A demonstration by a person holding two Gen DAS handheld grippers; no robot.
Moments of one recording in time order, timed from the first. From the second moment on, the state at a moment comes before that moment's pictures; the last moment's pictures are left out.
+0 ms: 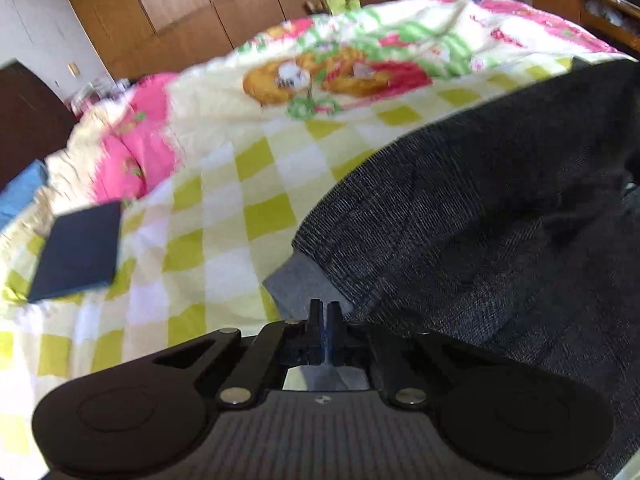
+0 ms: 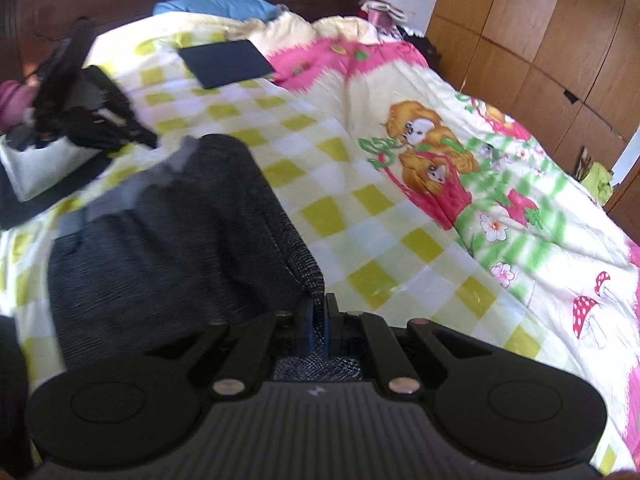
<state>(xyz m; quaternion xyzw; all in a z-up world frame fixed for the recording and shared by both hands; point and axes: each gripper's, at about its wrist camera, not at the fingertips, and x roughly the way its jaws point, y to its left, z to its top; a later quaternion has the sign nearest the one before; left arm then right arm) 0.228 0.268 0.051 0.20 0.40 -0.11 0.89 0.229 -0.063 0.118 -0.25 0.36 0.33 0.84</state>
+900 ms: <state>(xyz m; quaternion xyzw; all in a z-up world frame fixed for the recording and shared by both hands) 0.175 0.204 0.014 0.53 0.29 -0.12 0.79 0.108 -0.081 0.071 -0.27 0.40 0.33 0.81</state>
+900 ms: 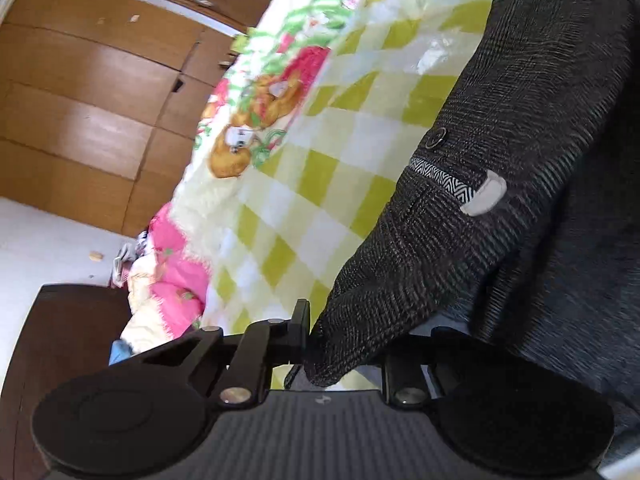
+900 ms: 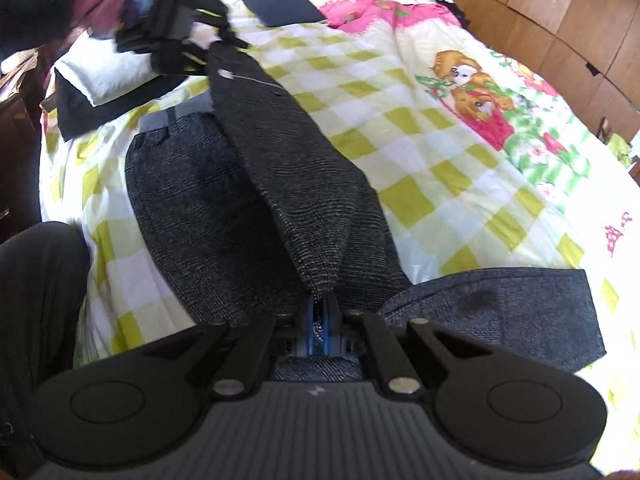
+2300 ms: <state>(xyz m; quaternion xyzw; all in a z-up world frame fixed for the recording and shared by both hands) 0.051 0.238 -0.027 0.51 0.21 0.00 0.83 0.076 -0.074 0.056 -0.29 0.41 0.20 0.84</state>
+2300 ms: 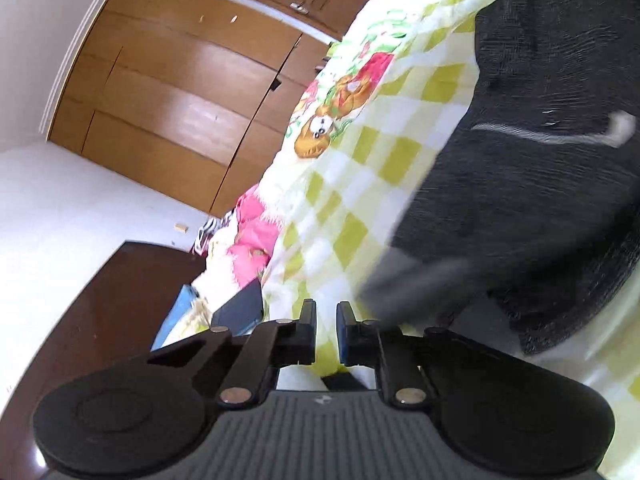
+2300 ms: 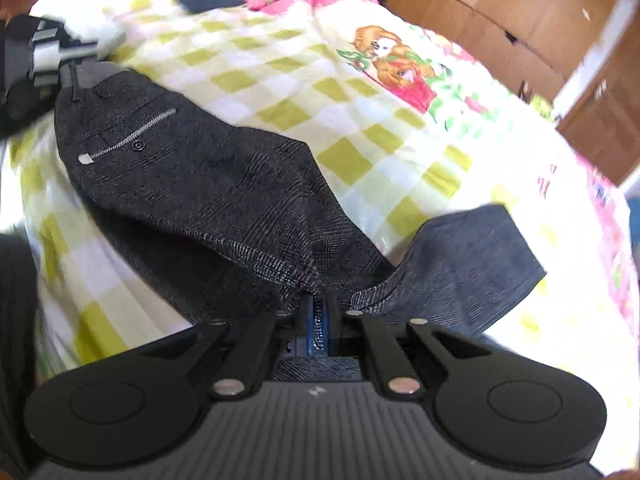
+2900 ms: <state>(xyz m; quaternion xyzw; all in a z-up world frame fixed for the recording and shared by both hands) -0.030 0.208 -0.045 0.48 0.25 -0.02 0.84 0.038 -0.056 0.042 -0.31 0.38 0.20 0.85</state>
